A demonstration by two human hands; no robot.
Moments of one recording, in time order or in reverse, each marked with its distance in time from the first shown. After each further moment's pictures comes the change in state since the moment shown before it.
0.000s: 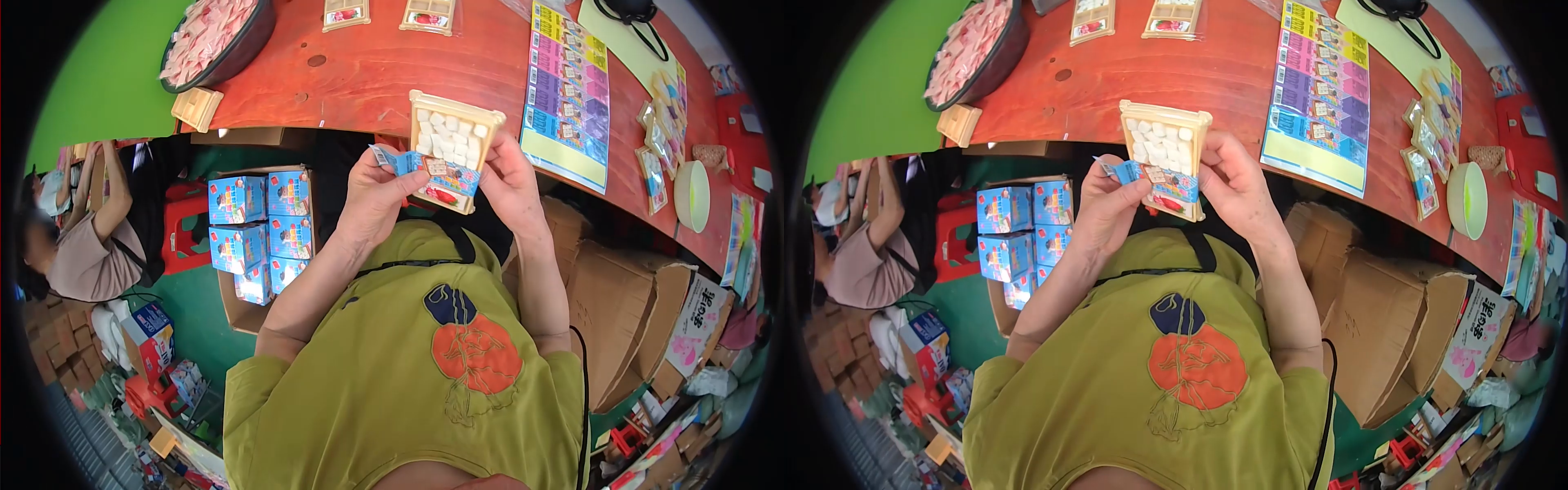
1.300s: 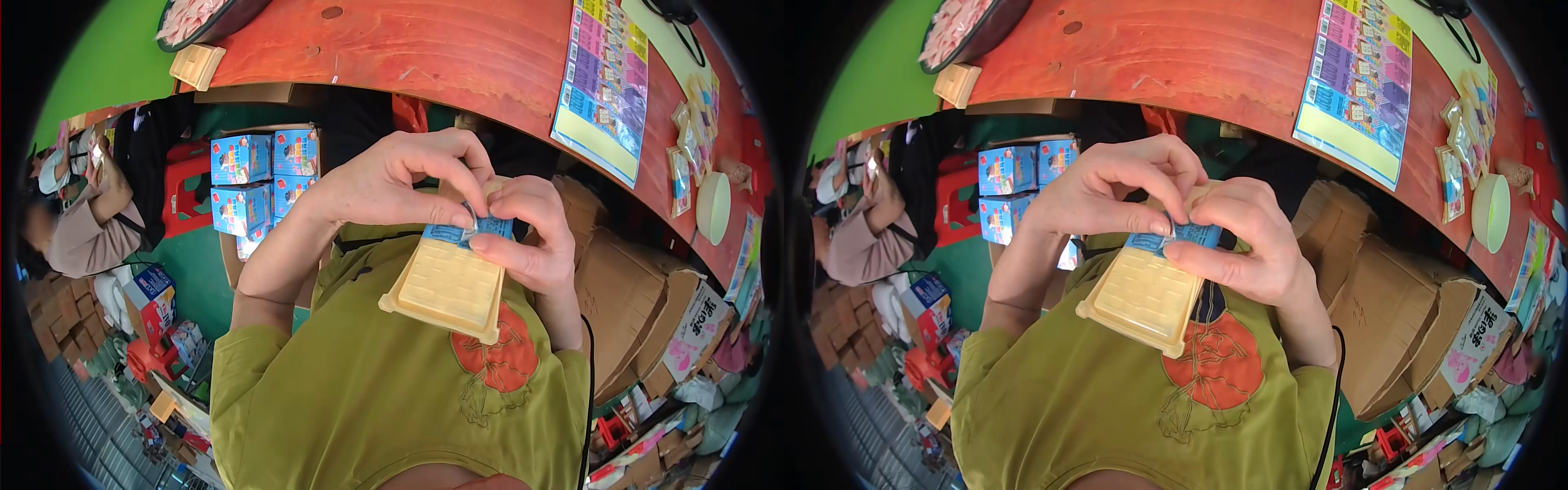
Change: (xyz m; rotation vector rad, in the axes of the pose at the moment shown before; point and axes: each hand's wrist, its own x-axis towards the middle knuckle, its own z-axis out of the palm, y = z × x) left_hand 0.011 0.058 0.011 0.610 -0.806 -0.011; right_hand -0.045 -0.038 0.030 -0.668 -0.116 -0.583
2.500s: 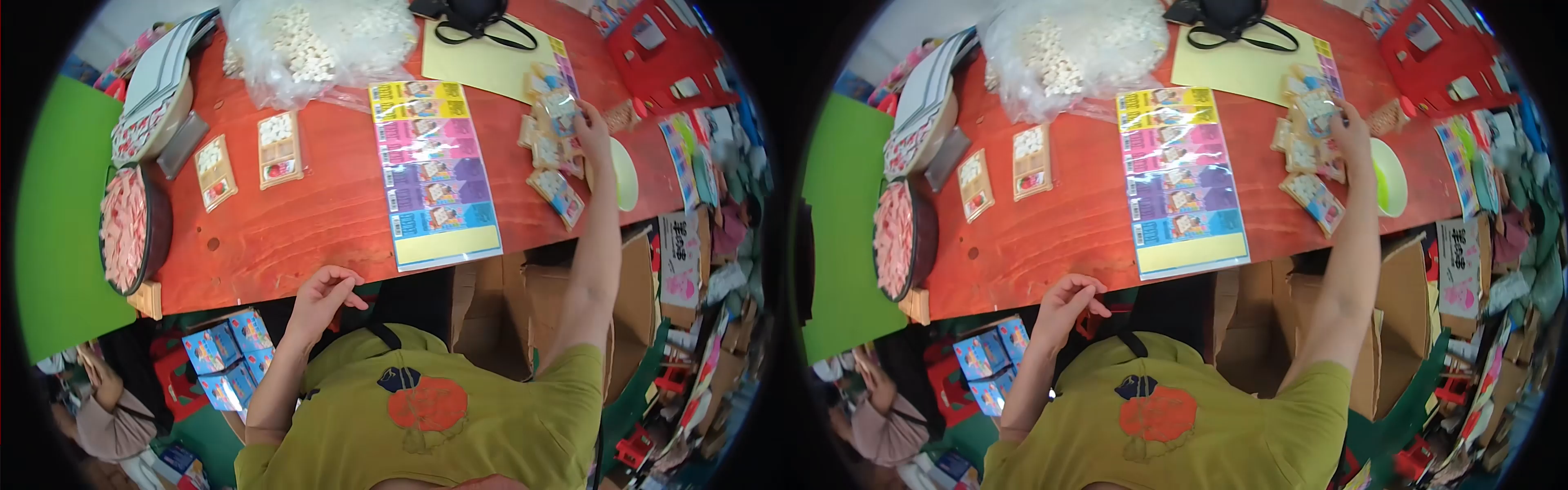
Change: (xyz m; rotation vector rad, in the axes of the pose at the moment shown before) left_hand 0.075 -0.069 -0.006 -0.192 0.467 -0.538; right_hand -0.070 0.211 -0.435 -0.858 0.573 0.825
